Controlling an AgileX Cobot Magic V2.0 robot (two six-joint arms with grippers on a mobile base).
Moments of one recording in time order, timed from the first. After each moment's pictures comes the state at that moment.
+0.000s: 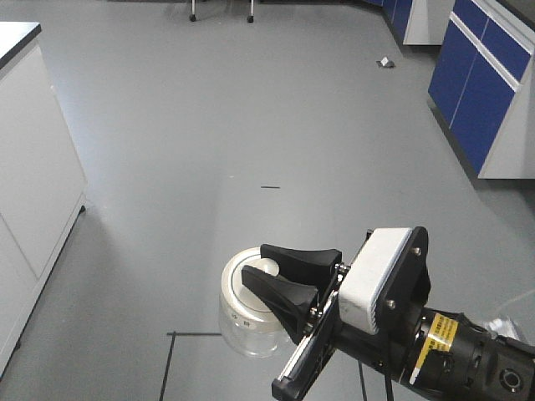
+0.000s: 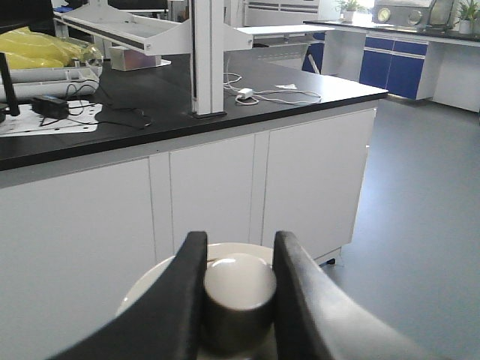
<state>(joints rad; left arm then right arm) -0.03 0.41 -0.37 0.04 0.01 0.05 0.77 1.23 -0.43 -0.31 -0.69 0.20</state>
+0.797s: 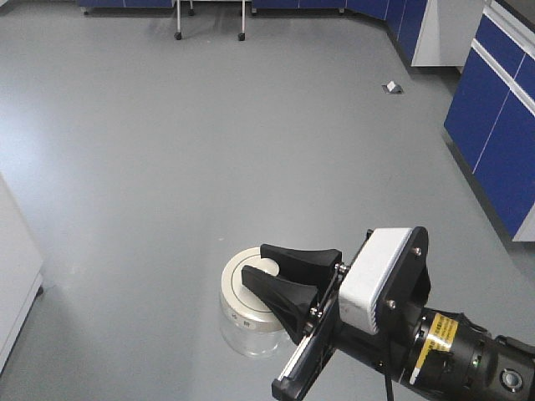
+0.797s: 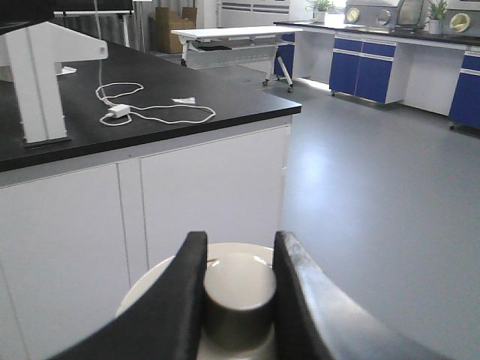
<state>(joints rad) -0.03 0.41 -0.37 0.04 0.01 0.05 0.77 1.23 -0.43 -0.31 -0.69 0.20</state>
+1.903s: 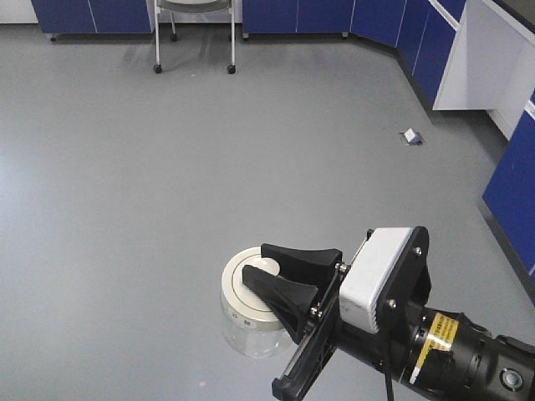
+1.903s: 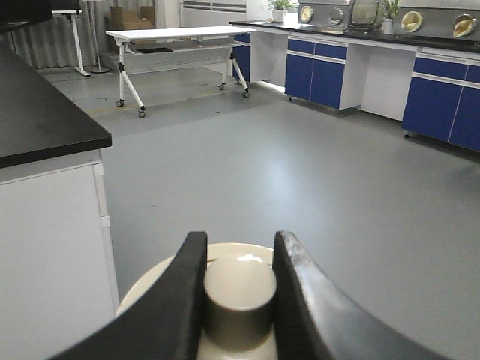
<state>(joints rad) -0.03 0.41 -0.37 0.04 0.01 0.05 0.77 1.23 -0.43 -0.31 -0.69 0.20</state>
